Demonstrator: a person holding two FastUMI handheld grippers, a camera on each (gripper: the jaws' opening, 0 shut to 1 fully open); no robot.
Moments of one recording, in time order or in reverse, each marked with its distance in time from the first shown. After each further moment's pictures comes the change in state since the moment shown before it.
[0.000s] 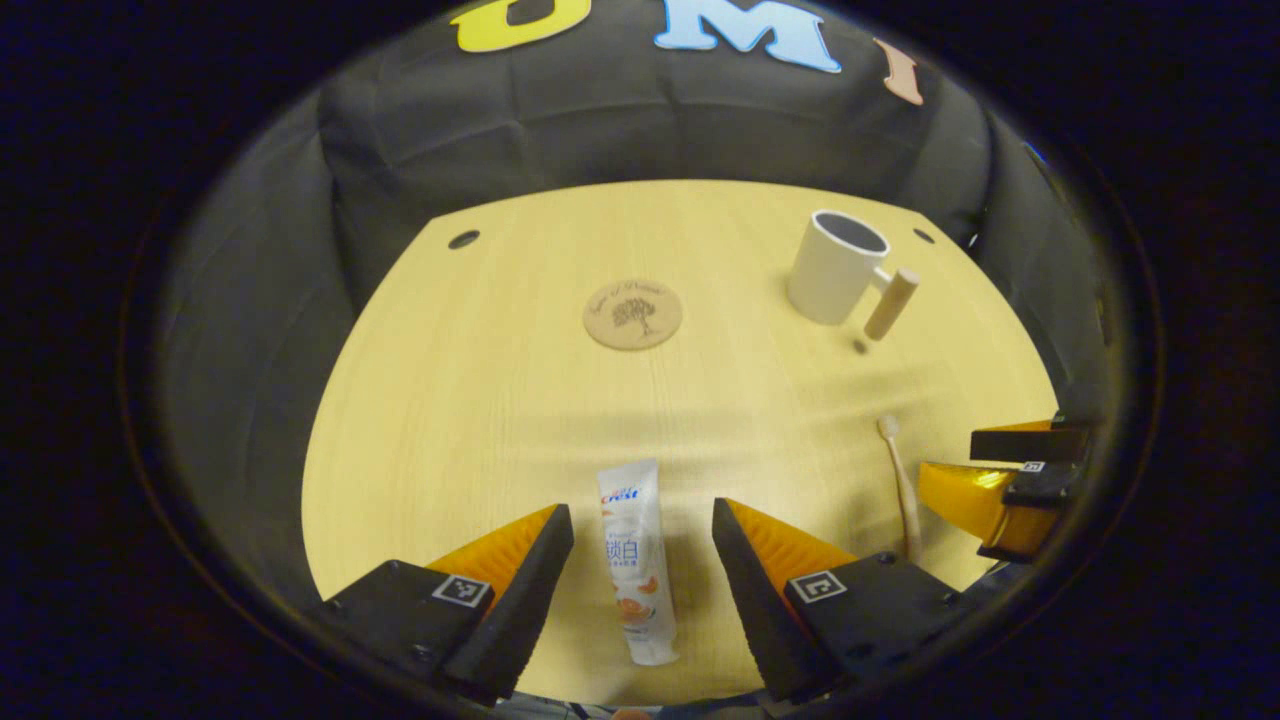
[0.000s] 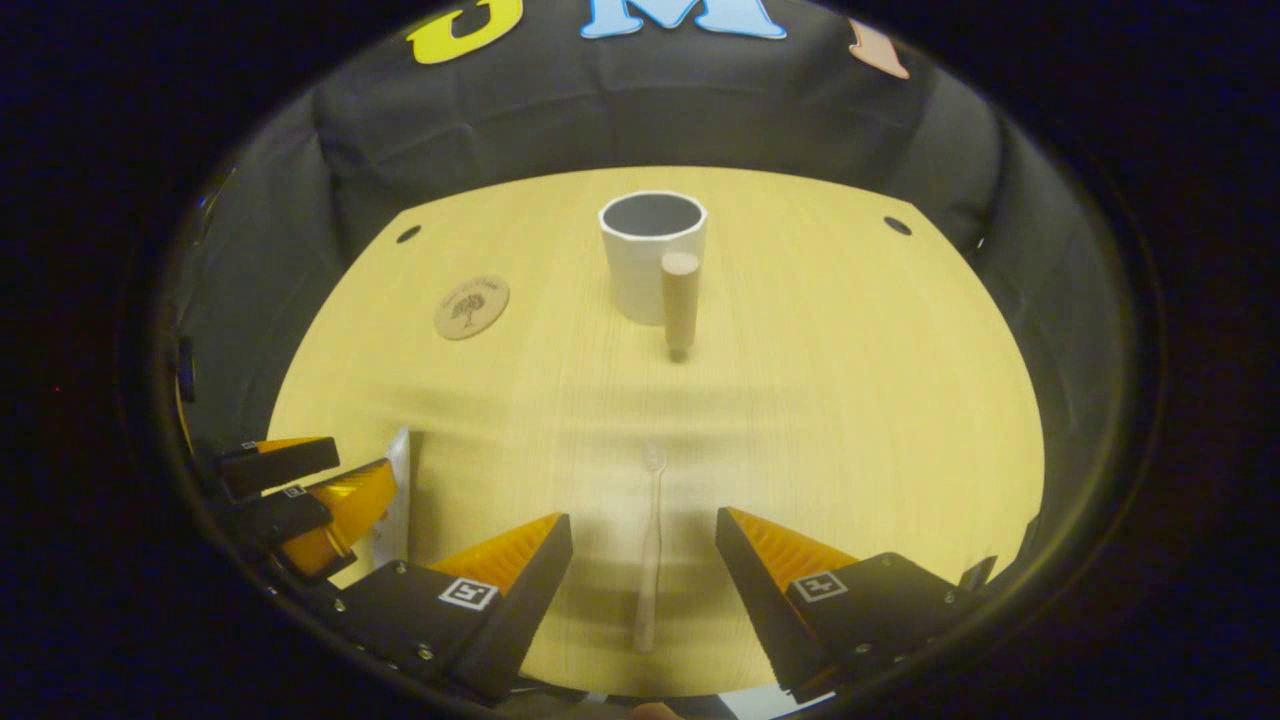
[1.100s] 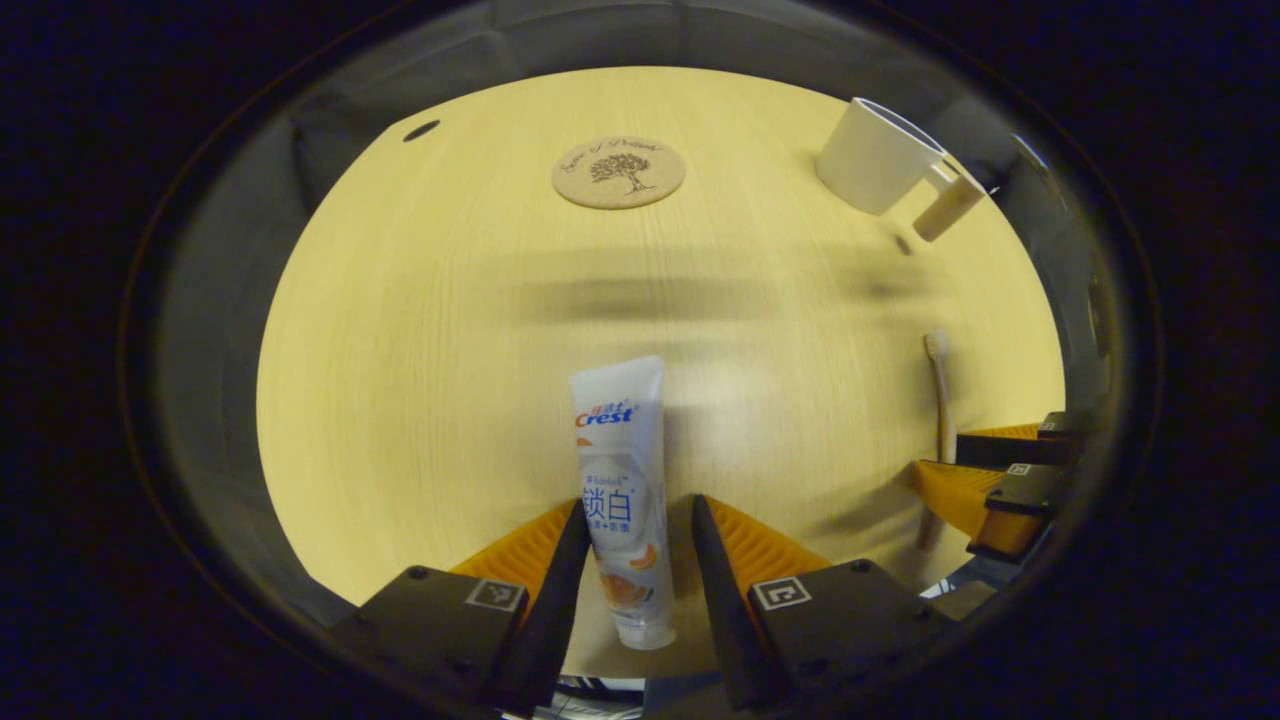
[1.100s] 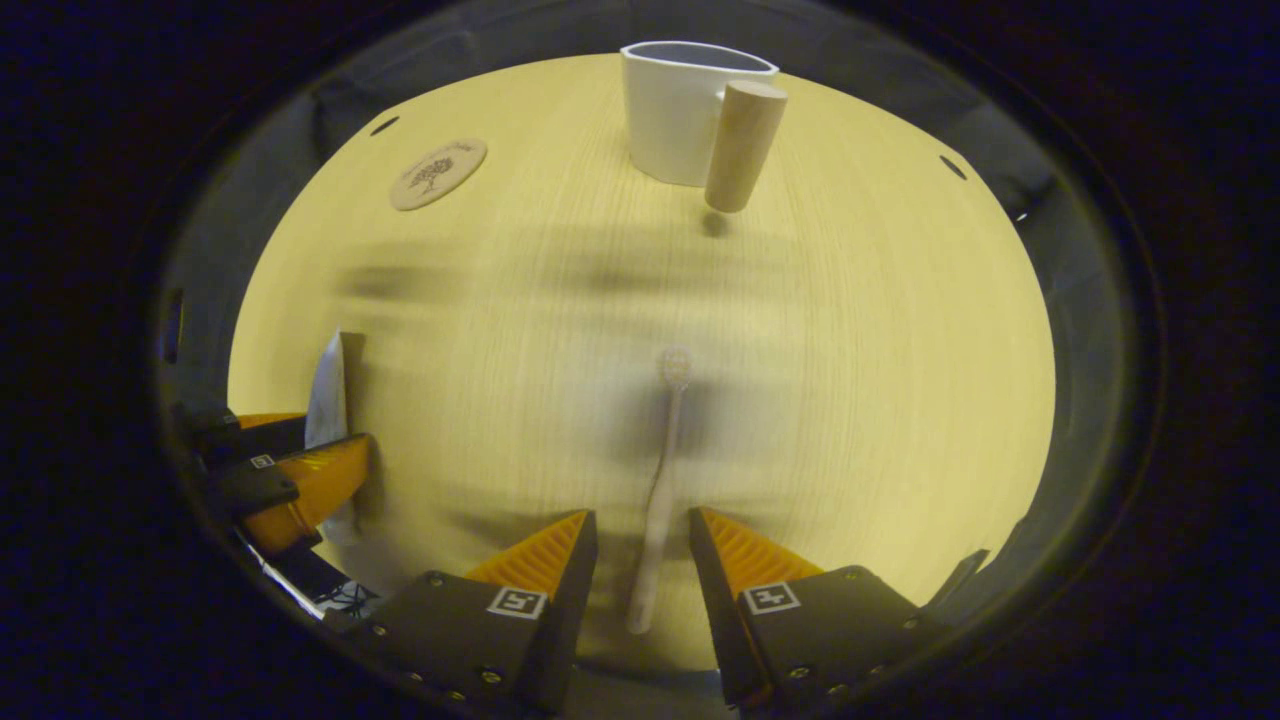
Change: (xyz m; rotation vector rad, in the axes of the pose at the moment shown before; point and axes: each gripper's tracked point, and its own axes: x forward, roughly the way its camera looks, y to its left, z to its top) left arm 0.038 0.001 -0.050 -0.032 0.311 -0.024; right arm 0.039 -0.006 -0.046 -0.076 0.327 -0.056
